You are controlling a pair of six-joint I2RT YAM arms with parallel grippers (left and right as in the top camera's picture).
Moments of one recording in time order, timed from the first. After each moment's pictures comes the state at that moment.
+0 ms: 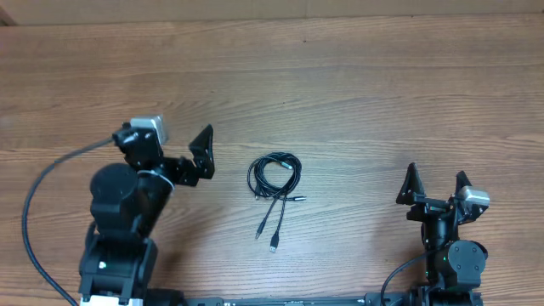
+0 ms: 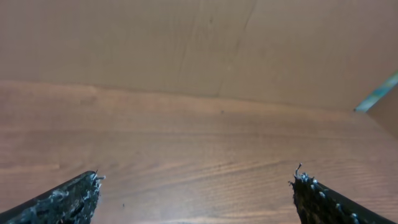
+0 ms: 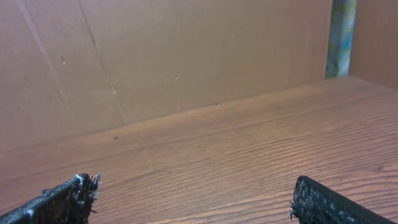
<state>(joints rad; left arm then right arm) -0.11 0.74 0.73 -0.25 0.16 -0.25 -0.05 0.01 0.02 -0.02 0.07 0.20</state>
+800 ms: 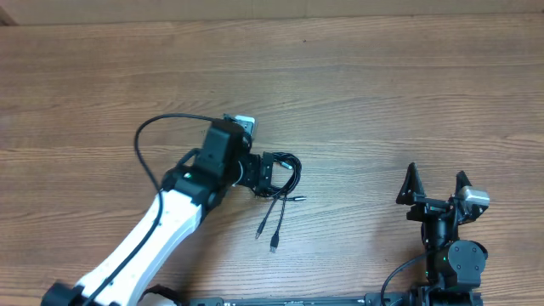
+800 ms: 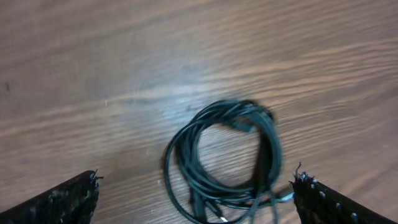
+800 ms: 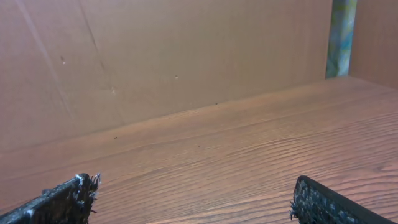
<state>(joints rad) -0.45 1.36 0.85 -0.42 0.05 -0.27 -0.05 0.01 0.02 -0.02 0.07 0.20</state>
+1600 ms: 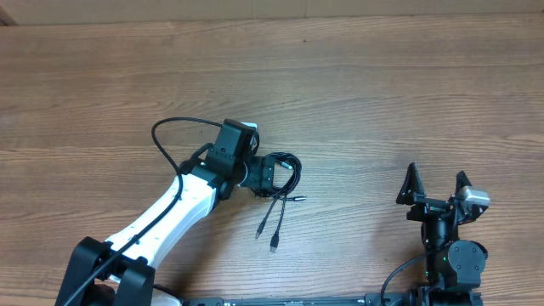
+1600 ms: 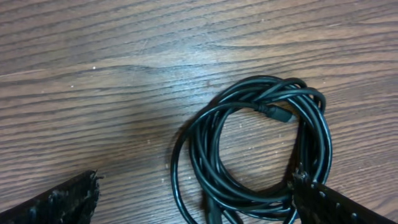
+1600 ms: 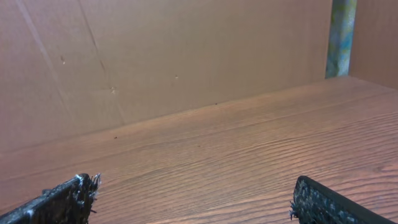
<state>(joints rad) -0.45 1.52 0.85 -0.39 0.05 -0.31 -0.05 0.01 0.02 -0.02 0.07 0.20</state>
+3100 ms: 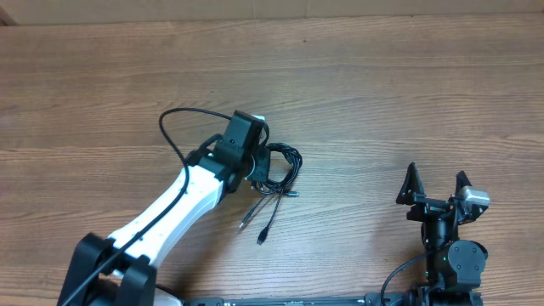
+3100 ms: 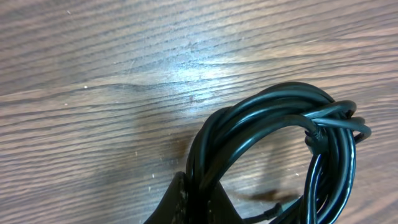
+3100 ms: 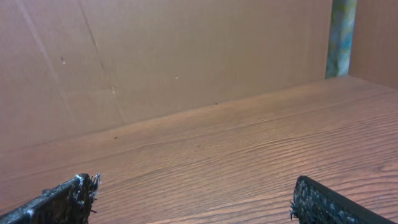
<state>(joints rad) -0.49 1.55 0.95 -0.47 0.02 -0.33 -0.05 0.01 0.02 -0.02 0.07 0.20</state>
